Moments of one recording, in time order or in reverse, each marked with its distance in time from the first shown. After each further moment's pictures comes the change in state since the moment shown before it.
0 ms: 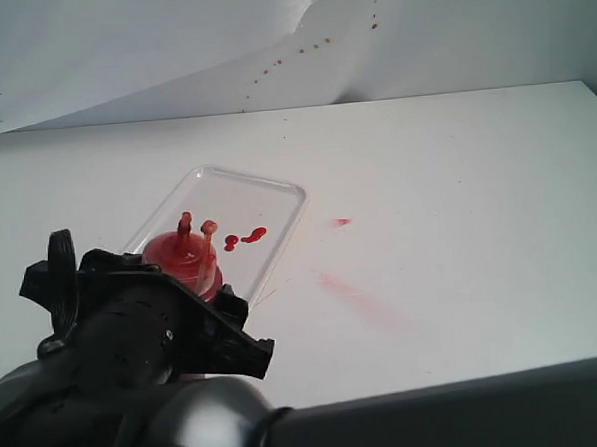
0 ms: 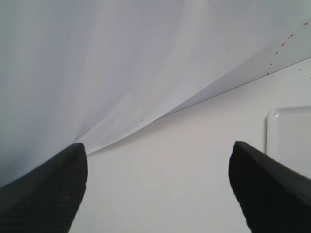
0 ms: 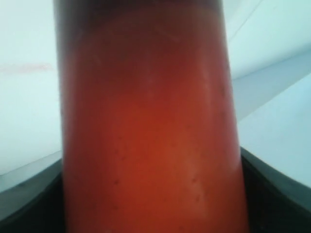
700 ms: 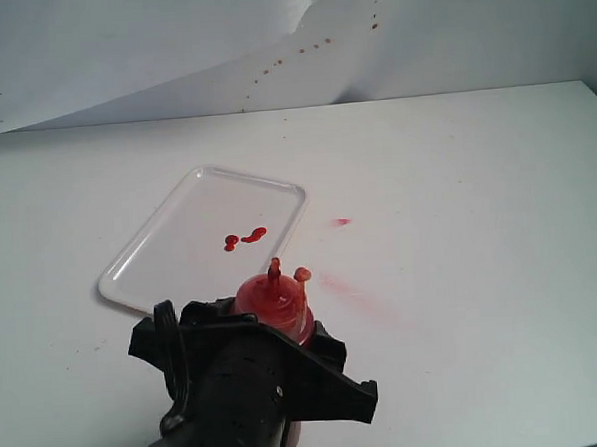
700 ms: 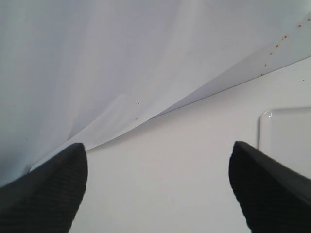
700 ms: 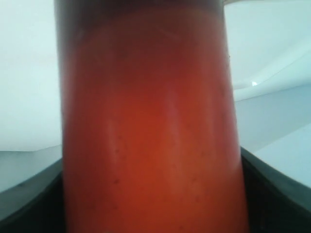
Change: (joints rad) left arm 0.000 0.000 0.000 -0.023 -0.003 -0.001; right arm 0.032 -0.117 0.340 -0.032 -0.001 0.096
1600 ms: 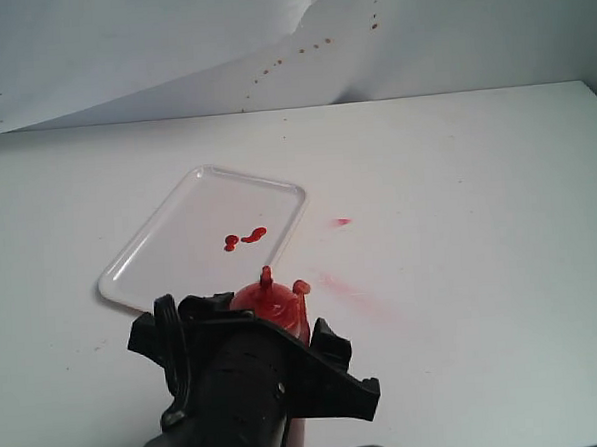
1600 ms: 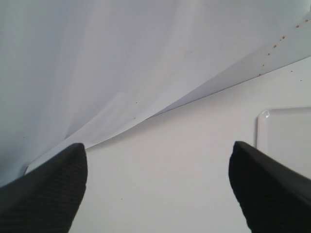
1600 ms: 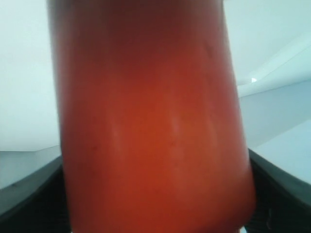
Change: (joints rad) left arm 0.000 0.000 0.000 -0.011 0.000 -0.004; right arm 0.000 -0.012 0.000 0.007 0.004 0.000
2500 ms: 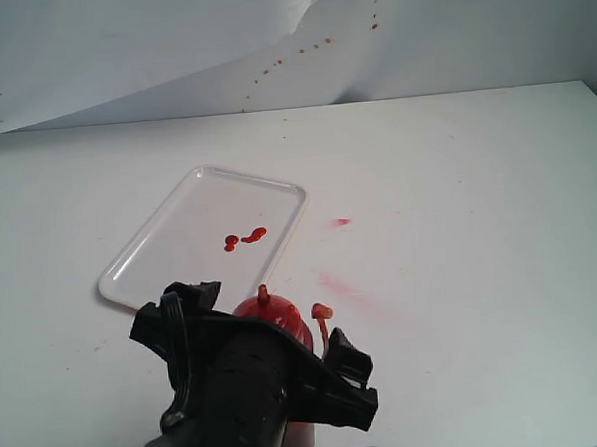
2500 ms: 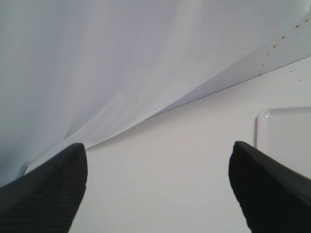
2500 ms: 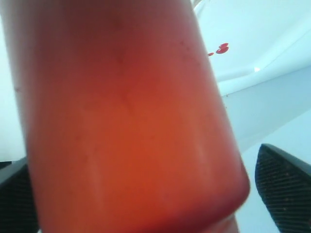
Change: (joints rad) left arm 0.000 0.000 0.000 0.000 0.000 0.000; right arm 0.000 0.000 0.000 -0.004 0.007 0.097
